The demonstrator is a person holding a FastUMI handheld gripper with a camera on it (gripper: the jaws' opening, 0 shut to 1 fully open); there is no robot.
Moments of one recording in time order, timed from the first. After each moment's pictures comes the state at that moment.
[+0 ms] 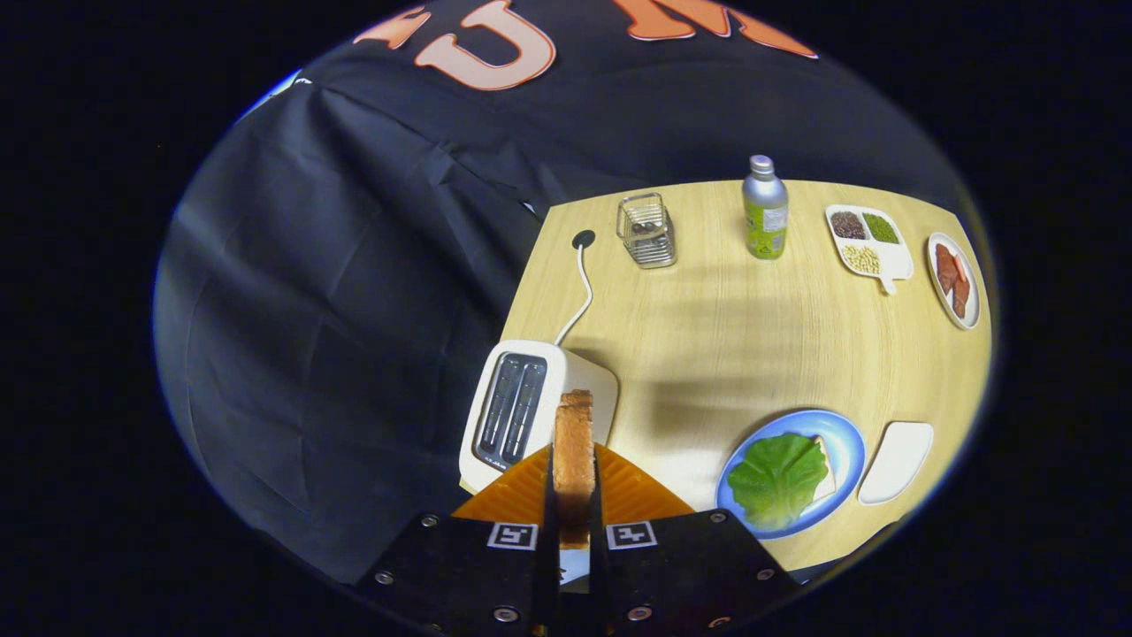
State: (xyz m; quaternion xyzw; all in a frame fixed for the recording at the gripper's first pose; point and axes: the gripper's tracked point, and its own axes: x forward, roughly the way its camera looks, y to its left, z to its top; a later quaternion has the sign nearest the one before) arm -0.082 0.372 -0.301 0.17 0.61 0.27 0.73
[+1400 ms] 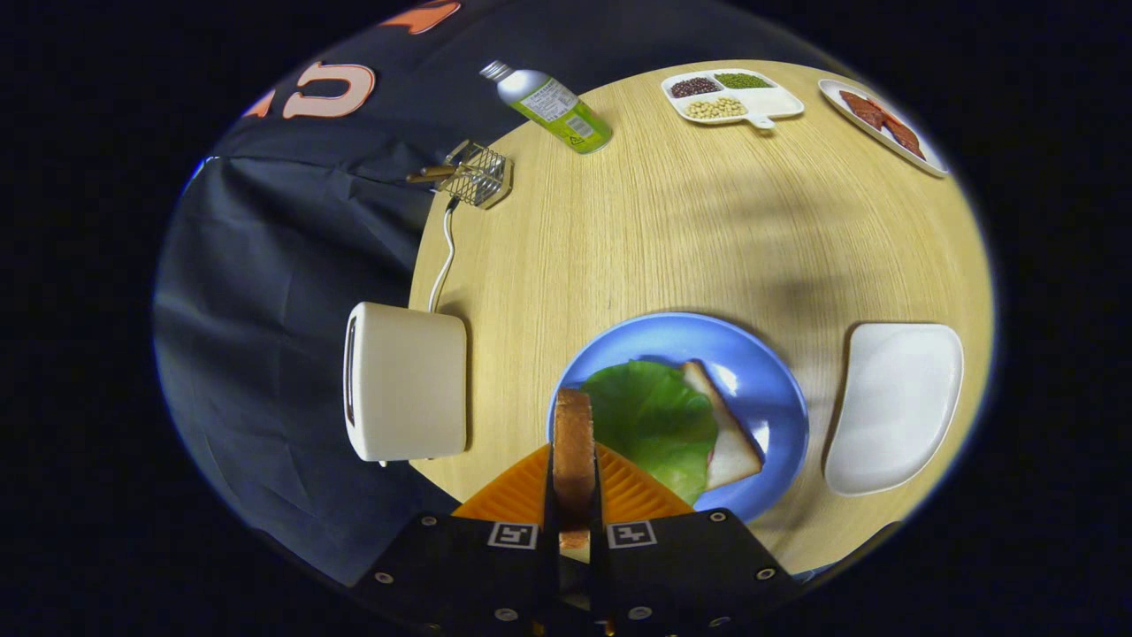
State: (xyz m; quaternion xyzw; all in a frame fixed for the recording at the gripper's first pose) arm -0.134 0.224 -0.469 0.23 0.68 0.22 0.67
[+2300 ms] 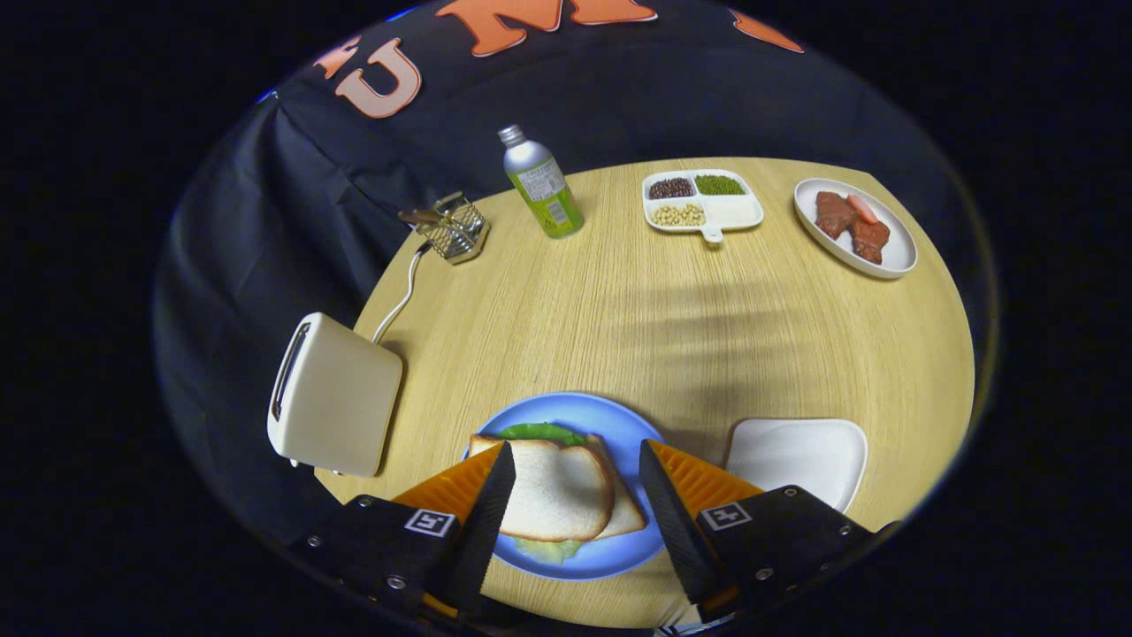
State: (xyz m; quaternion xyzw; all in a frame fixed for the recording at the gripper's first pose) arm -0.084 0.166 -0.452 0.12 0.54 0.17 0.81
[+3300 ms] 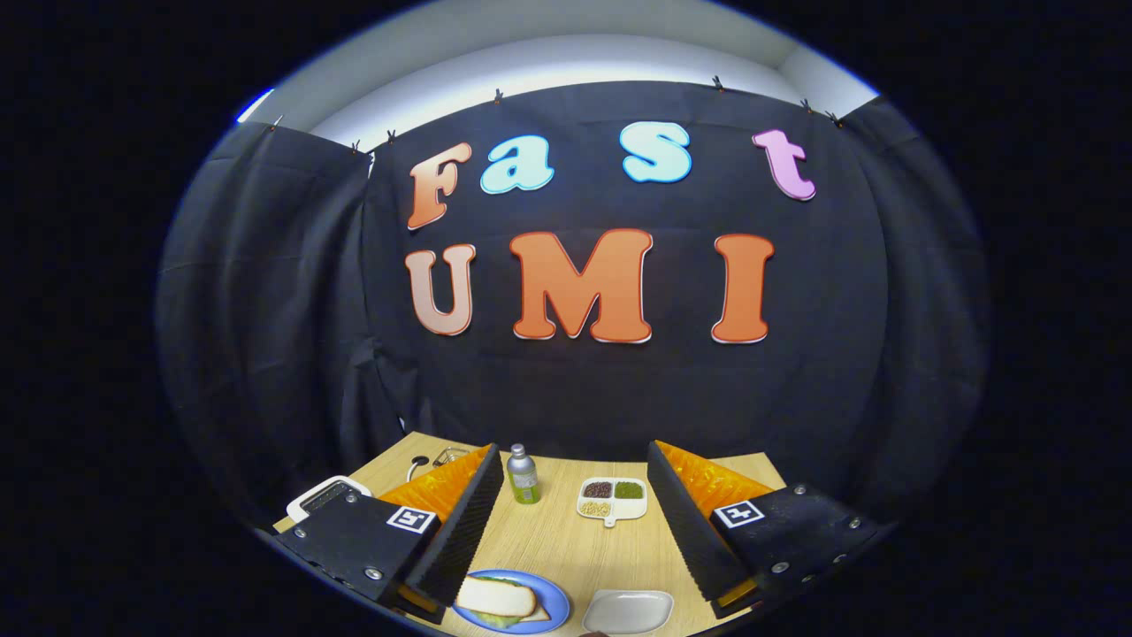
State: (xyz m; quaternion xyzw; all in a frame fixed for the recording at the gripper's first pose) arm -0.004 0.074 -0.106 0.03 0.15 0.08 0.99
